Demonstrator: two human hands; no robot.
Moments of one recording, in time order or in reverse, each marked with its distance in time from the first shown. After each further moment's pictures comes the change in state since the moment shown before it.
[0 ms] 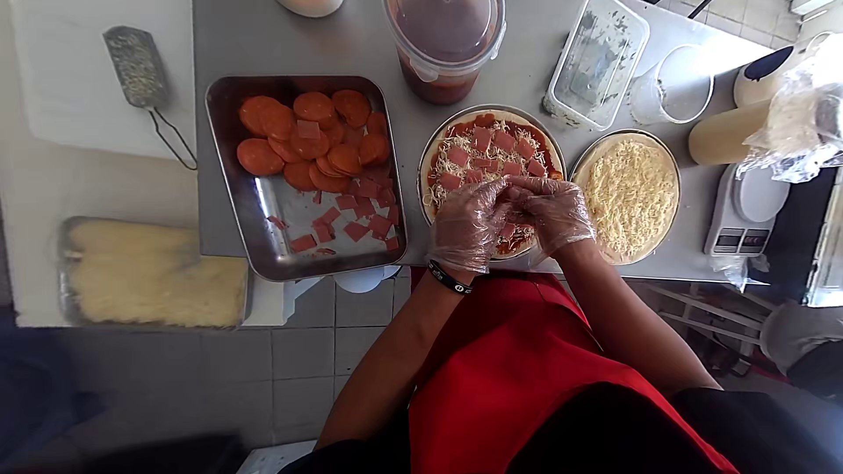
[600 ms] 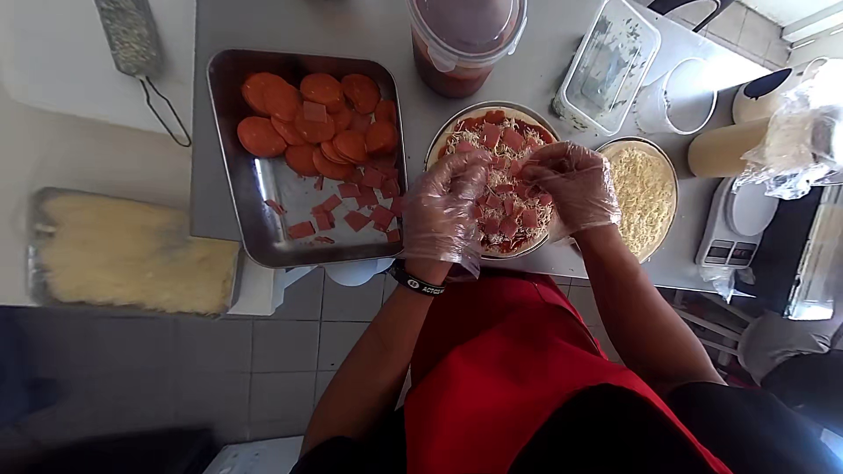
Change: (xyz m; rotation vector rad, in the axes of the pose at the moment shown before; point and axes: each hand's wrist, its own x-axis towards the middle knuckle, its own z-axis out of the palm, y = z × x) left_hand 0.012 -0.001 -0.043 -0.652 0.000 -0.493; right_hand 0.030 -0.015 -0.017 -0.322 -0.084 -0.441
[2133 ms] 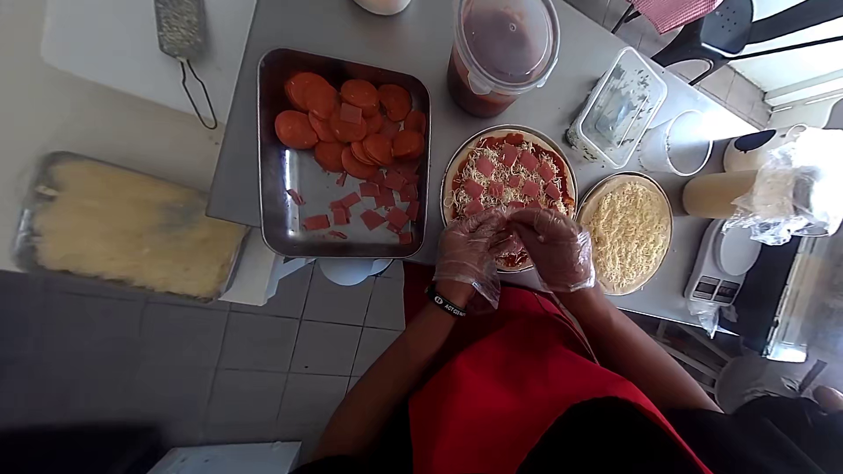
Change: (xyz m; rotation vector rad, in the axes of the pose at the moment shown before) left_hand -0.028 -0.032 0.020 -0.475 0.036 -0.491; right_hand -0.045 0.003 0.028 -0.550 -0.025 -0.378
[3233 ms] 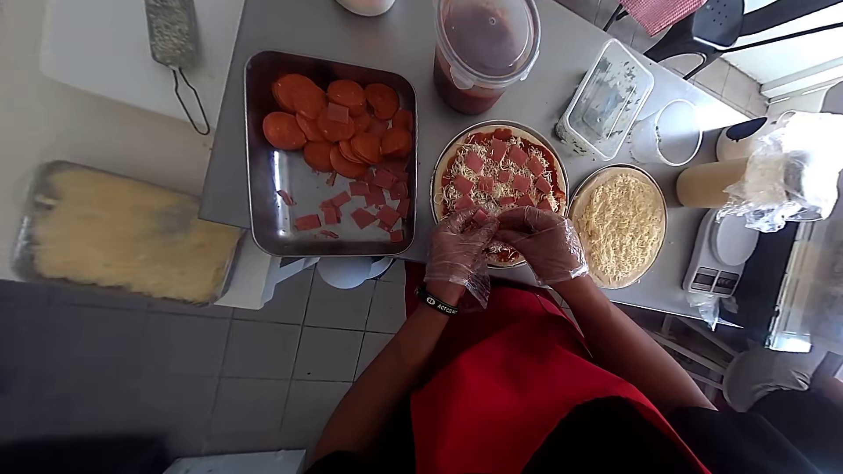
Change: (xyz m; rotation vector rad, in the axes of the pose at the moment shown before) left_hand -0.003 -0.007 -0.004 0.401 0.067 0.148; right_hand -0.003 0.009 -0.001 0.305 -0.206 0.327
